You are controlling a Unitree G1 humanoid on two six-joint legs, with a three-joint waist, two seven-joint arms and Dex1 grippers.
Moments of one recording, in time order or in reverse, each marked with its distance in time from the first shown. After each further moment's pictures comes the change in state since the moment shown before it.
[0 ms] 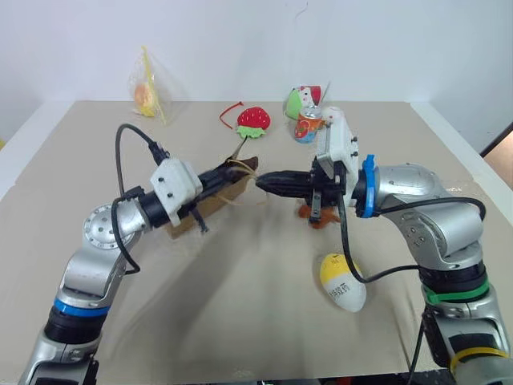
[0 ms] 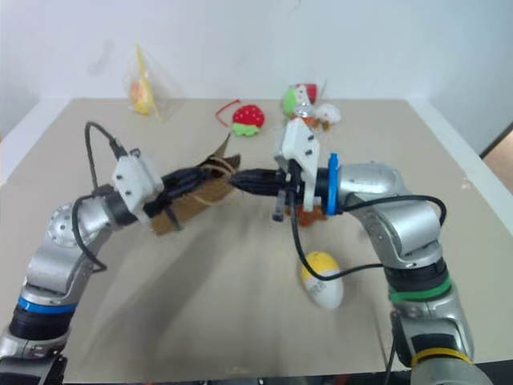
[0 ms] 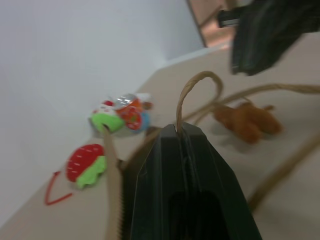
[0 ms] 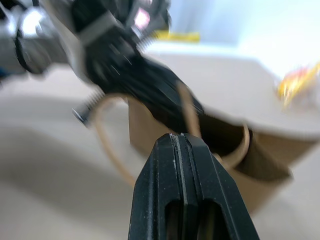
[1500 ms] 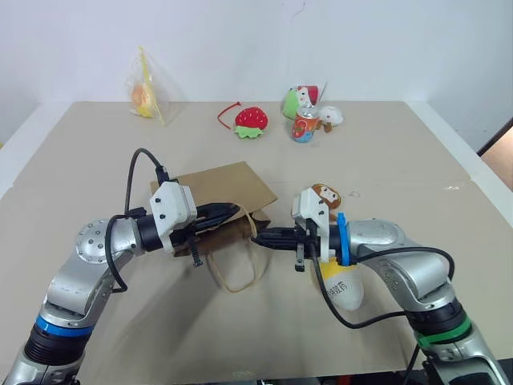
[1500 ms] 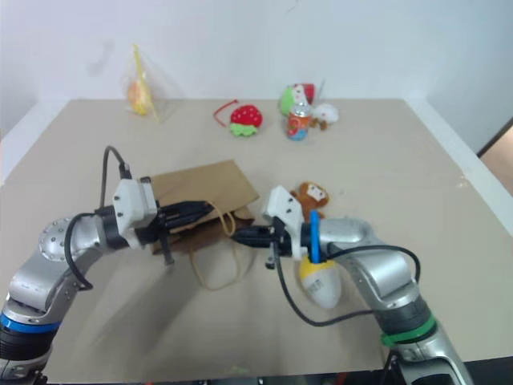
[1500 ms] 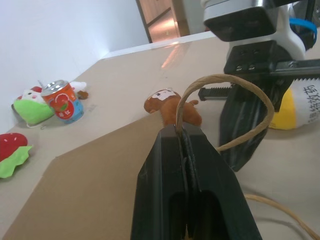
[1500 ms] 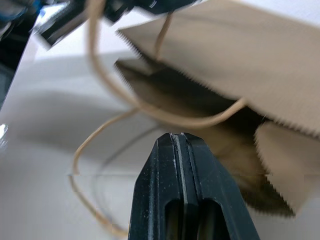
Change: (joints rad) left arm 0.070 0.045 0.008 -0.072 -0.145 0.130 -0.055; right arm 0.211 0.136 0.114 -0.028 -0.059 0.013 -0.118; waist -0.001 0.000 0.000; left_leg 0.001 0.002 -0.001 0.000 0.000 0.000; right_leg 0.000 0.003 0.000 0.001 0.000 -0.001
